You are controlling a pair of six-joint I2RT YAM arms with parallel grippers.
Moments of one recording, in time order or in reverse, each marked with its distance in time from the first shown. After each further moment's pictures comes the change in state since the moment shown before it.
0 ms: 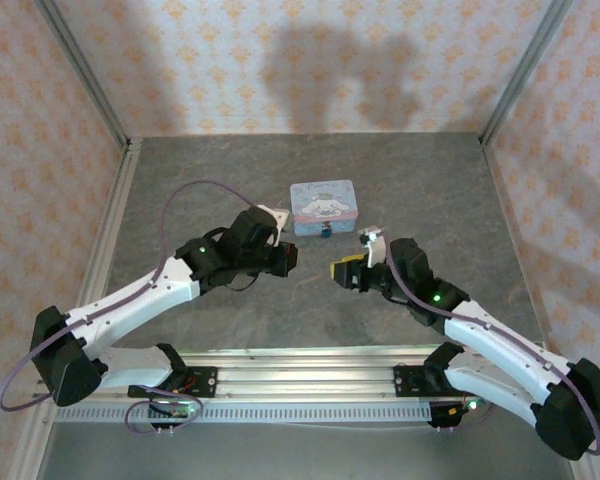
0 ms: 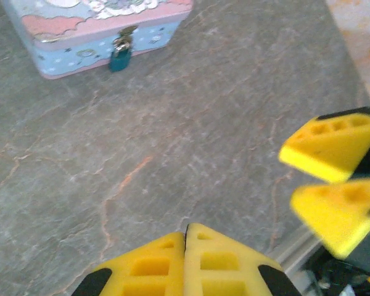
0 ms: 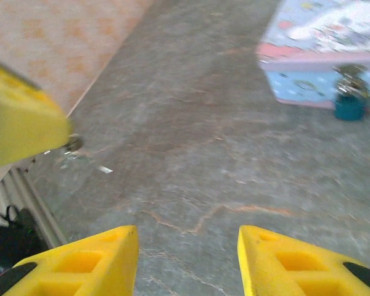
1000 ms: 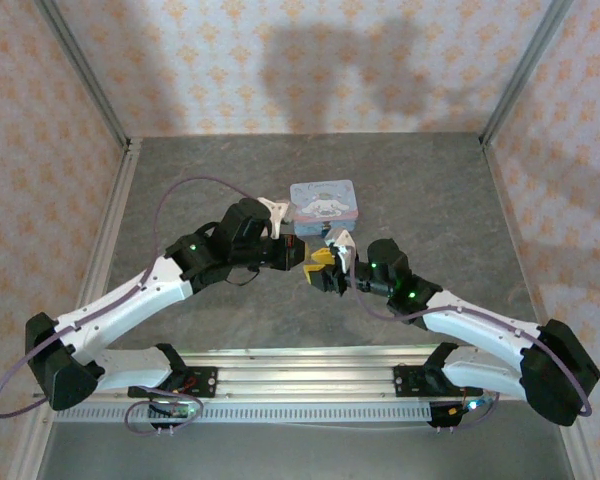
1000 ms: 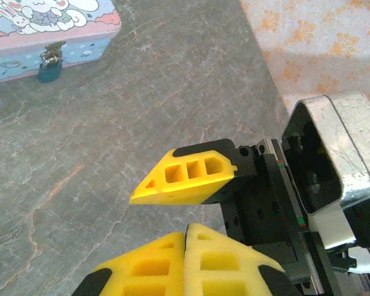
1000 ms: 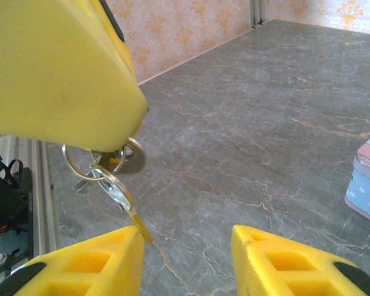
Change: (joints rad) left arm 0.001 -0.030 0.053 0.030 0.138 -0.088; right arm 0.099 0.198 -0.014 0.370 -0.075 -0.312
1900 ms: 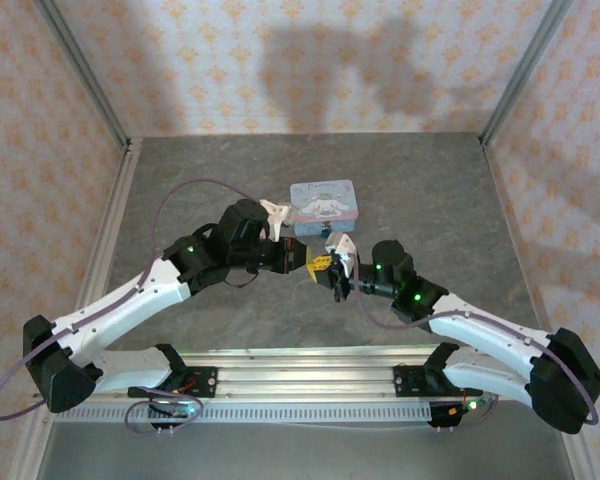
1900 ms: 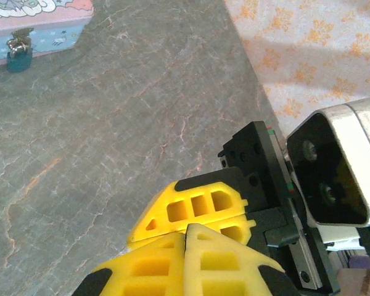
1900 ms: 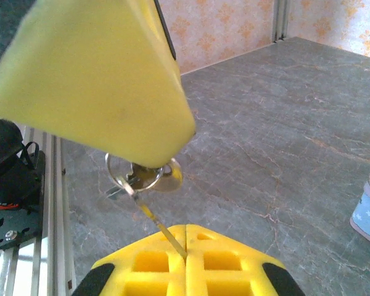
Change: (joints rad) left arm 0.001 -0.016 -0.014 0.015 0.072 0.002; right arm 0.001 -0.065 0.000 -0.057 -0.056 -0.102
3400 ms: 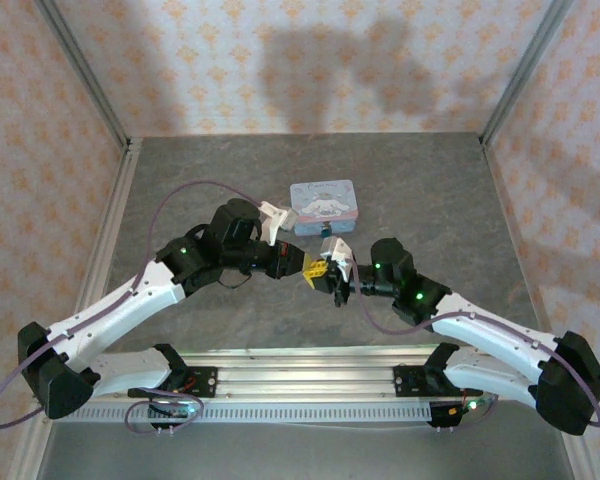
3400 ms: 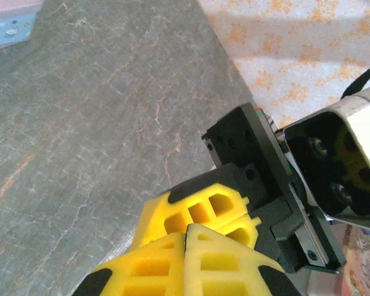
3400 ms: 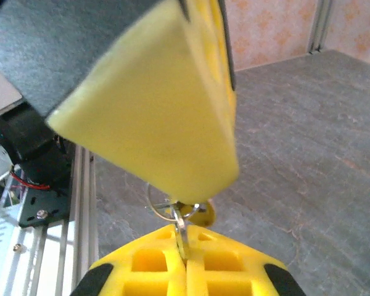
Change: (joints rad) left arm 0.037 -0.034 -0.027 0.006 0.156 0.106; right arm 0.028 -0.017 0.054 -0.082 -0.076 -0.077
